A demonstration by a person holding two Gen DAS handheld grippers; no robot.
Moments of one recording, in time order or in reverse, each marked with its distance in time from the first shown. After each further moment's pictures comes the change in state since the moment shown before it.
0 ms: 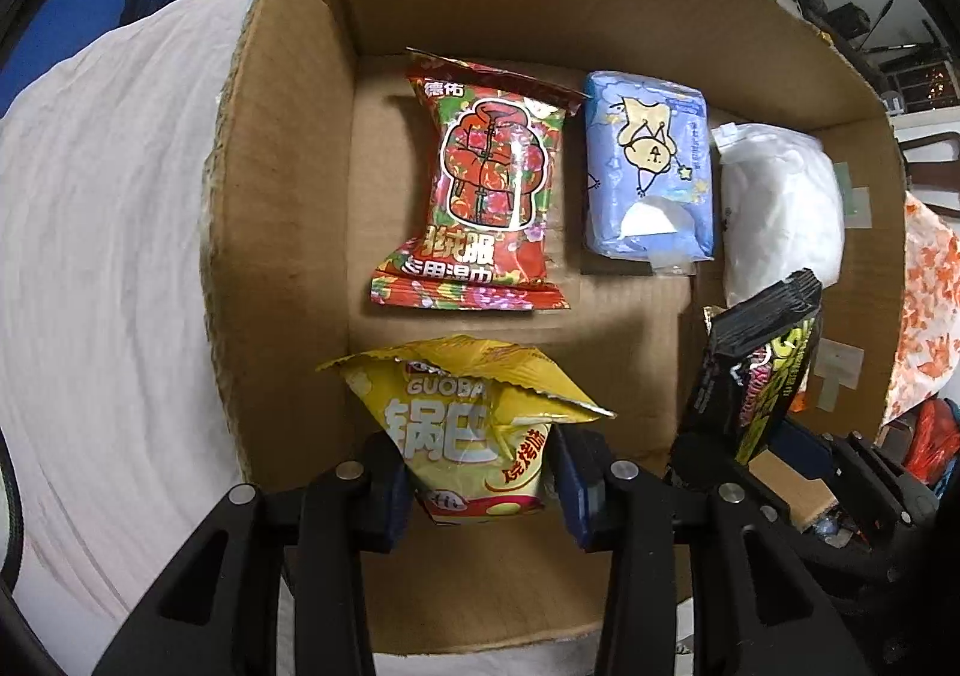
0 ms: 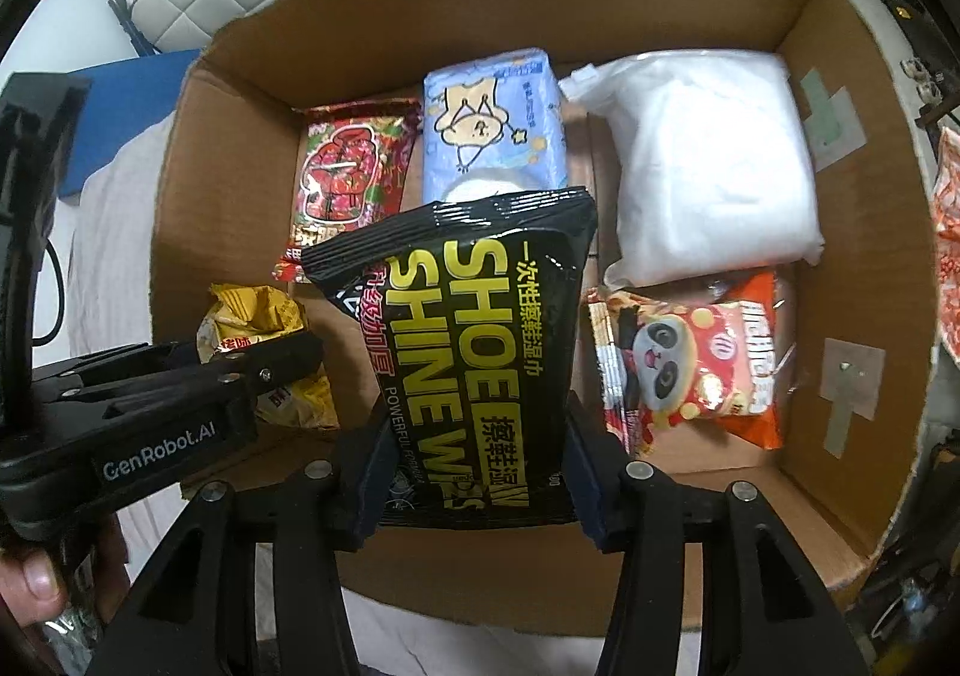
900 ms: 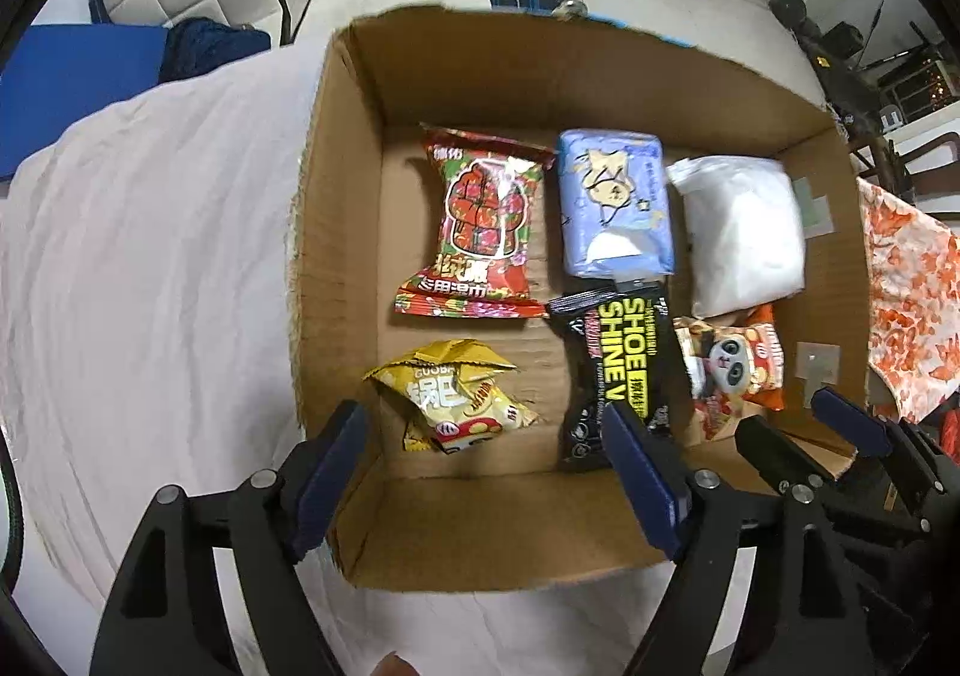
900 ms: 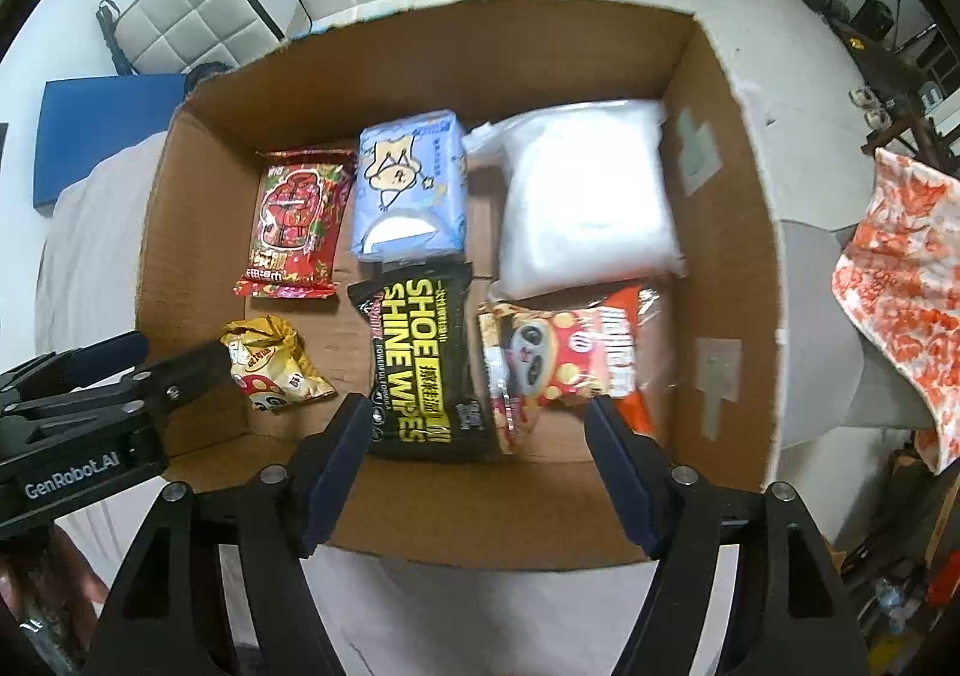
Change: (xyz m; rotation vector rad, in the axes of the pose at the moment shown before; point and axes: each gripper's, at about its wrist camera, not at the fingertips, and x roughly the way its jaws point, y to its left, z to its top) left arm -0.057 -0.016 -0.032 0.015 -0.168 0.057; right arm -0.049 -0.023 -0.020 -0.008 -0.122 -0.133
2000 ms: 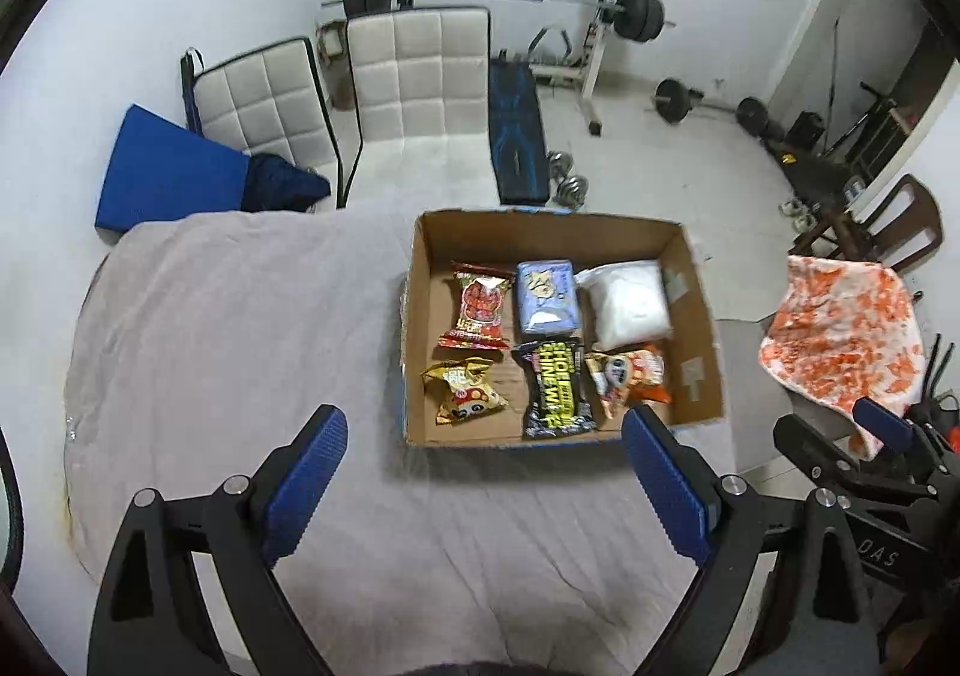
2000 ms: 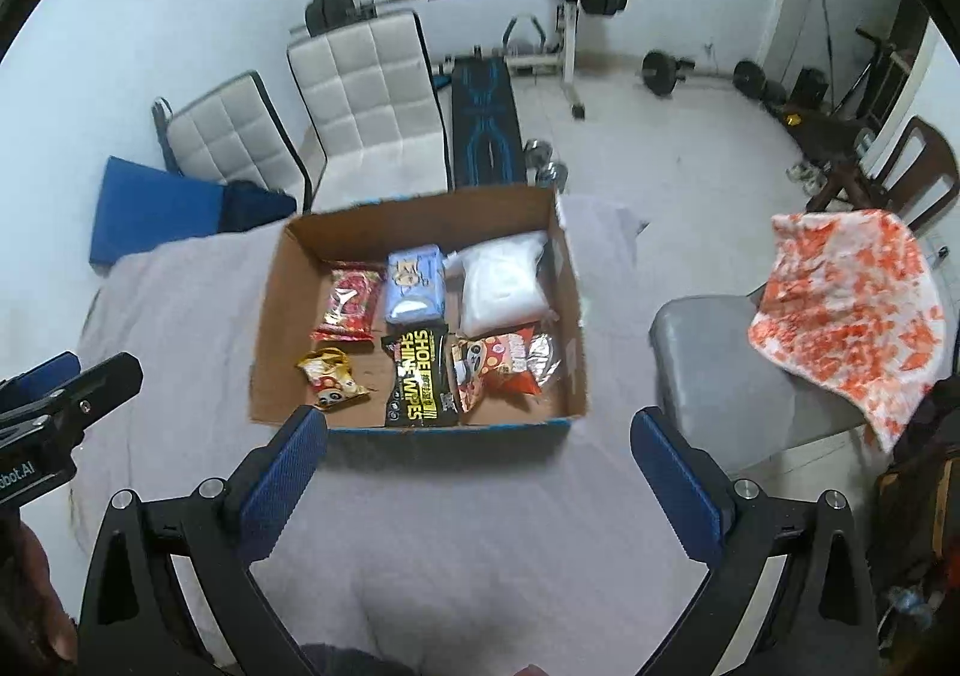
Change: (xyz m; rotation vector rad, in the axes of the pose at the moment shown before) left arm -0.209 -0.013 -0.122 0.008 -0.400 0.022; right arm -0.232 -0.018 -0.116 0.033 -0.349 -0.044
